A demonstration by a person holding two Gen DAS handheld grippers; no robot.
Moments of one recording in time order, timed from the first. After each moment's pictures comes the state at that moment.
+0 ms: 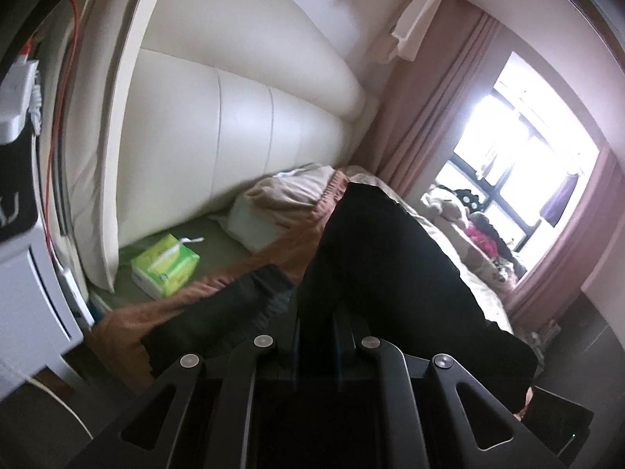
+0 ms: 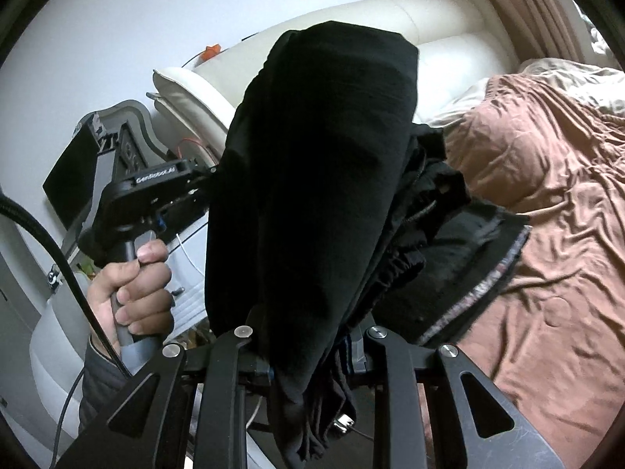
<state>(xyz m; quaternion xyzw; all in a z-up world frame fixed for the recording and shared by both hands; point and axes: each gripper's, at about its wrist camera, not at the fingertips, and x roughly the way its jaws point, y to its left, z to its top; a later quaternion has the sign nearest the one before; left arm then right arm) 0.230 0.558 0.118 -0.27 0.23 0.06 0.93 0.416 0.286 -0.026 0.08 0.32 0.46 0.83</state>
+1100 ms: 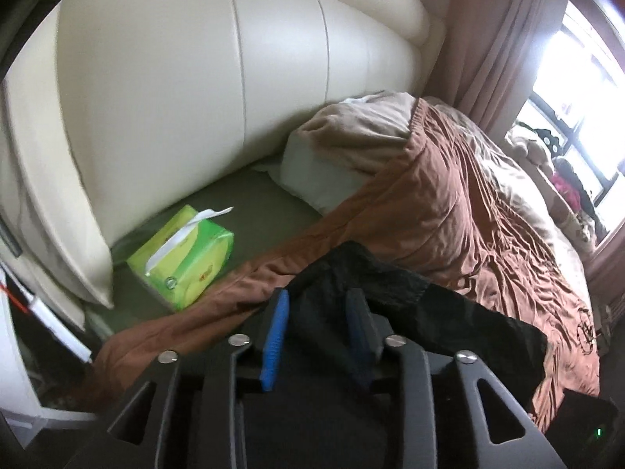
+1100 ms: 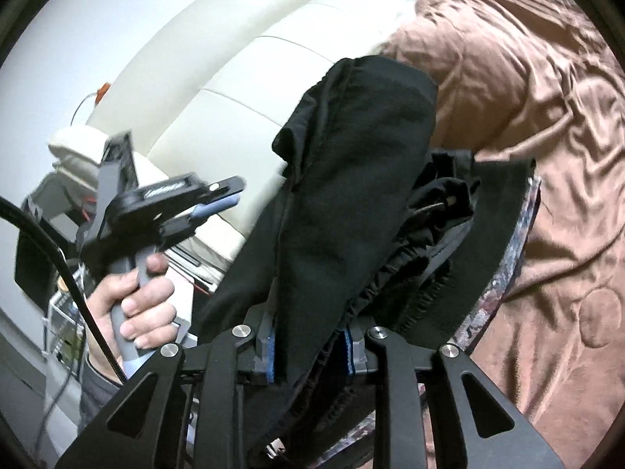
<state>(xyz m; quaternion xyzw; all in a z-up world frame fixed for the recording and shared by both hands) 0.387 0.605 0.009 -0.22 0.38 0.16 0.89 0.578 0.325 -0.121 0.22 0.41 0.40 0.79</state>
